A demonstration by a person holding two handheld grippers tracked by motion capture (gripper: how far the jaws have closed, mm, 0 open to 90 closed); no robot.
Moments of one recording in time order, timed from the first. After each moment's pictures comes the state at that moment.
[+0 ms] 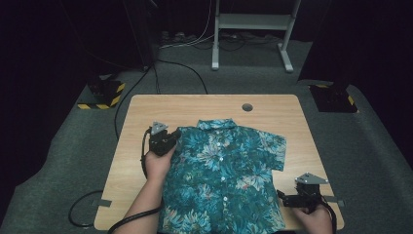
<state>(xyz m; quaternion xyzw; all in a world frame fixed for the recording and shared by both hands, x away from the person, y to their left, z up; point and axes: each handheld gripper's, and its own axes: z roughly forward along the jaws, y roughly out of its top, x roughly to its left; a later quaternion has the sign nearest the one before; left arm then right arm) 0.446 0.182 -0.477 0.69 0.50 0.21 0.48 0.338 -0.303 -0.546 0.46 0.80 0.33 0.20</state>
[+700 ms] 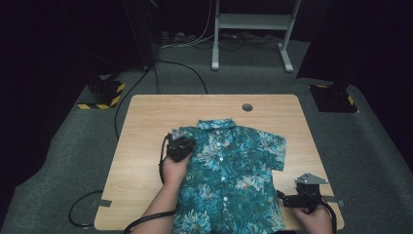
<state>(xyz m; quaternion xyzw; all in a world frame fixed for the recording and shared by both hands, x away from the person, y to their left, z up) 0.452 0.140 -0.515 0.71 0.51 0.19 0.45 0.338 -0.303 -0.546 0.46 0.80 0.33 0.19</state>
